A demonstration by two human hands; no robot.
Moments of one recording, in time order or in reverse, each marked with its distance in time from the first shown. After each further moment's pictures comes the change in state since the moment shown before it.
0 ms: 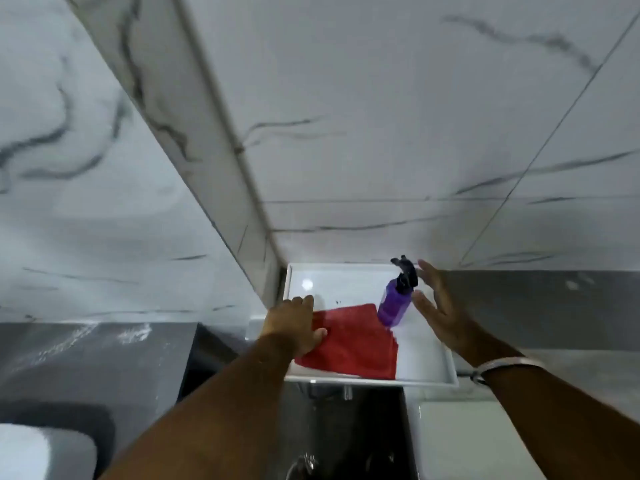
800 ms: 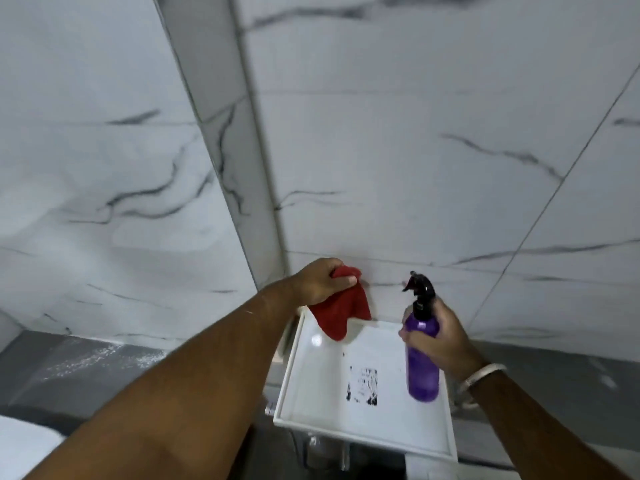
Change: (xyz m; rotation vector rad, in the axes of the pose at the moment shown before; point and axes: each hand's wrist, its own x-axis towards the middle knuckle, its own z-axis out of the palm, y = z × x) left_hand 0.032 0.009 -0.167 -0.791 0.079 0.136; right_hand 0.016 -0.100 -0.025 0.236 -0.044 -0.100
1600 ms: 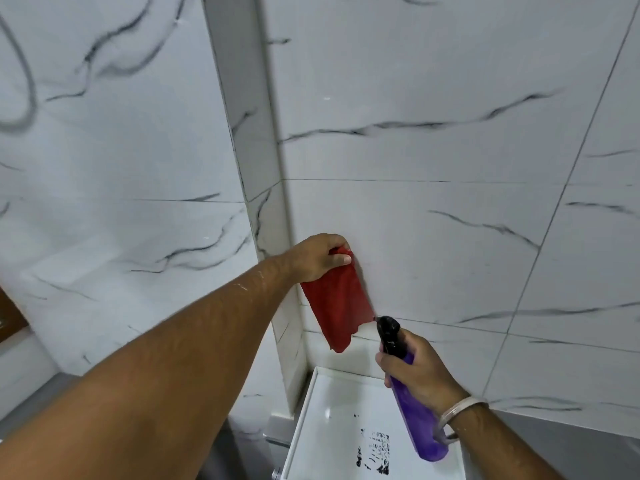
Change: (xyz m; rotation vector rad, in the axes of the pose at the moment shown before) left_hand -0.017 0.094 -0.113 0.342 0.197 0.282; right_hand 0.000 -0.073 0.030 0.036 -0.119 -0.075
